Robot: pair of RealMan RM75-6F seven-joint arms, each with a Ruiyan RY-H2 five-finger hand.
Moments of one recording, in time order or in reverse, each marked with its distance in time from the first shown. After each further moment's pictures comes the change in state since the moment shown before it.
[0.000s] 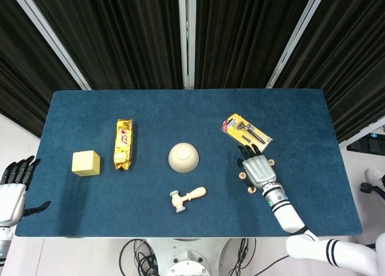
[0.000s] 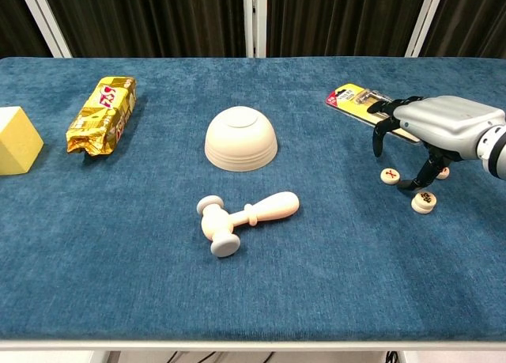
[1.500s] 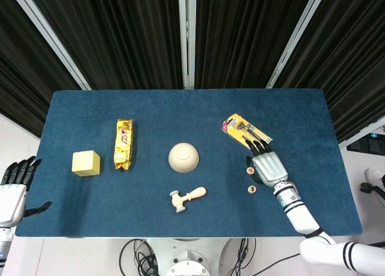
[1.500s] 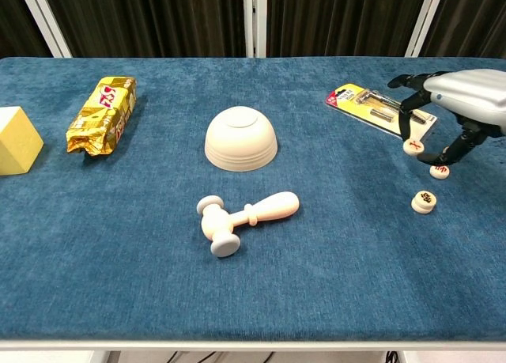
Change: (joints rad) left arm 0.002 0.005 0.003 -0.013 0.011 0.007 0.007; right arm -0.018 0.156 -0.036 -0.112 -0.089 0.043 0.138
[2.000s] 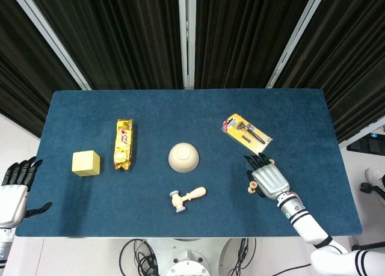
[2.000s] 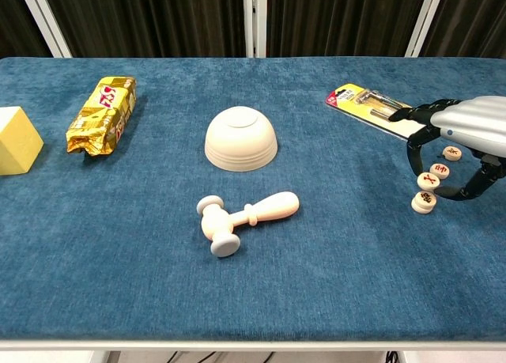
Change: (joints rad) left arm 0.001 0.001 0.002 -0.009 0.002 0.002 0.014; right arm -0.014 0.057 -0.080 -0.060 -0.060 -0.033 -0.048
